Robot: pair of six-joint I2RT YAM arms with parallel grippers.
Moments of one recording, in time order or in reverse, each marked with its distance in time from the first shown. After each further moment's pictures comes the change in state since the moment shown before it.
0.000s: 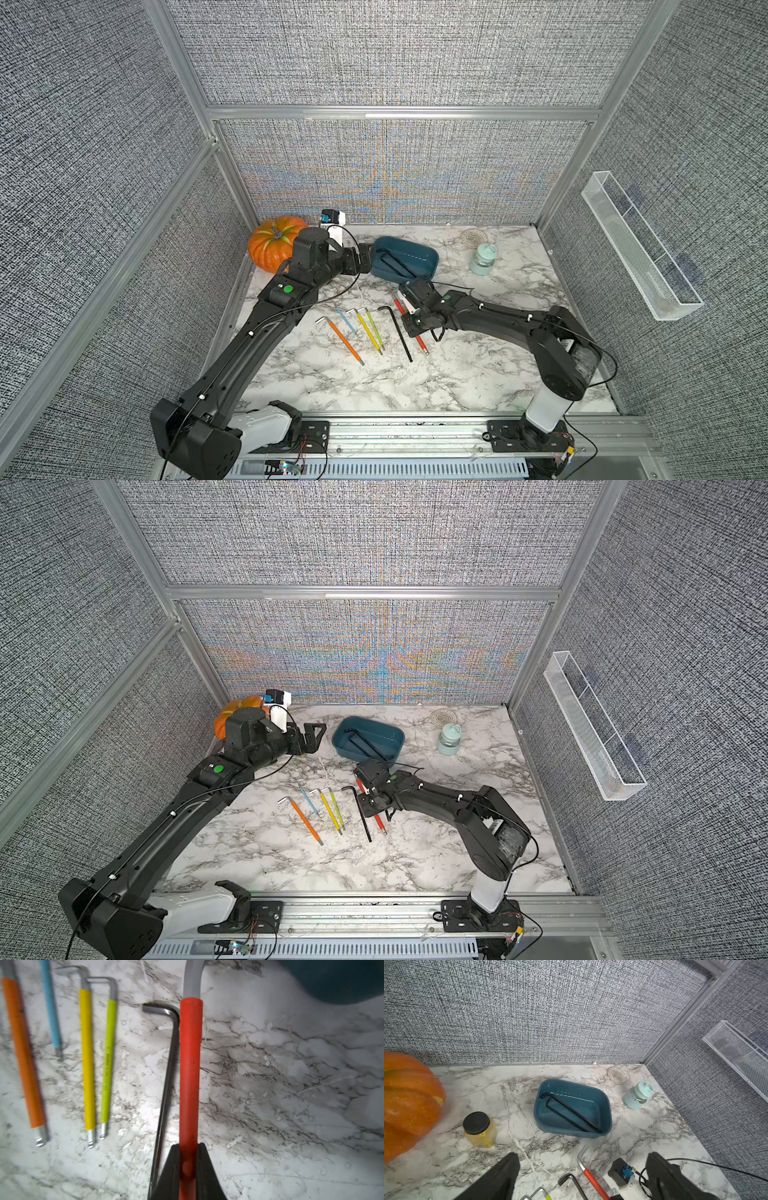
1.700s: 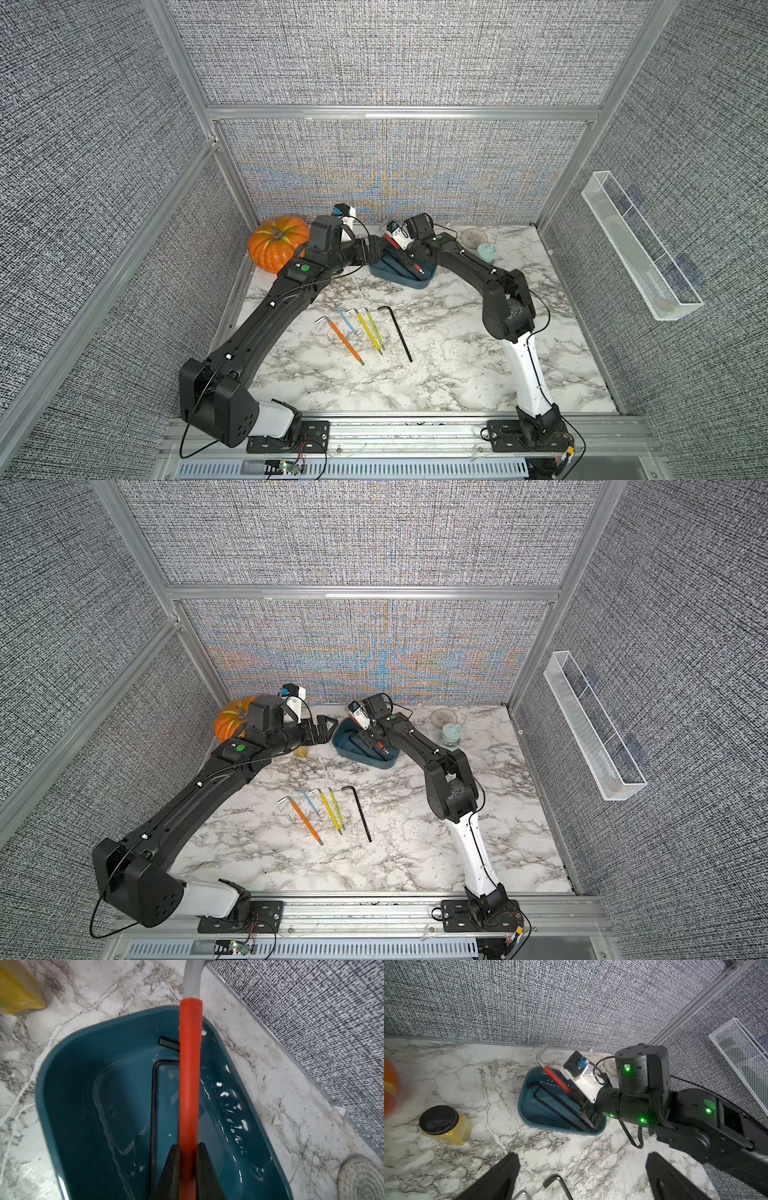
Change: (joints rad) left arm 0.011 0.184 0.075 0.021 0.054 -0.078; right arm -0.300 0.621 0.873 -0.034 -0.035 -0.611
